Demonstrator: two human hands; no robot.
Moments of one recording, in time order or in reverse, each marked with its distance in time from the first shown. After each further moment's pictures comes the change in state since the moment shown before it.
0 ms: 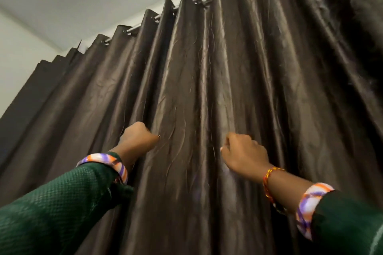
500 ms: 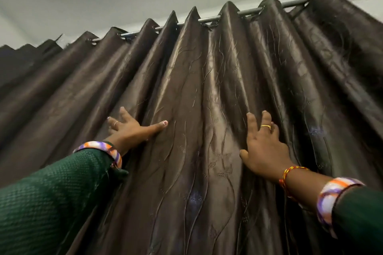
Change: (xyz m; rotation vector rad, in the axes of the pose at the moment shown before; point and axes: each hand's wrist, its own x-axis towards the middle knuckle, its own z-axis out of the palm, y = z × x) left_hand 0.116 -0.016 0.037 -0.347 0.020 -0.048; right_hand 0.083 0.005 0.007 -0.370 0.249 0.069
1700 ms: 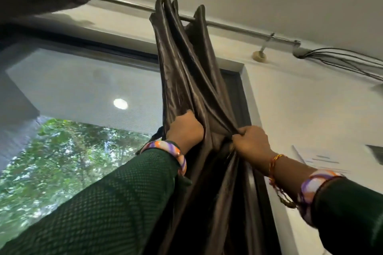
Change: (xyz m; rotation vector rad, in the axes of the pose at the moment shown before) left_hand -0.294 0.401 0.354 -0.231 -0.295 0.472; right_hand 0.024 0.486 -0.125 0.204 0.207 0.152
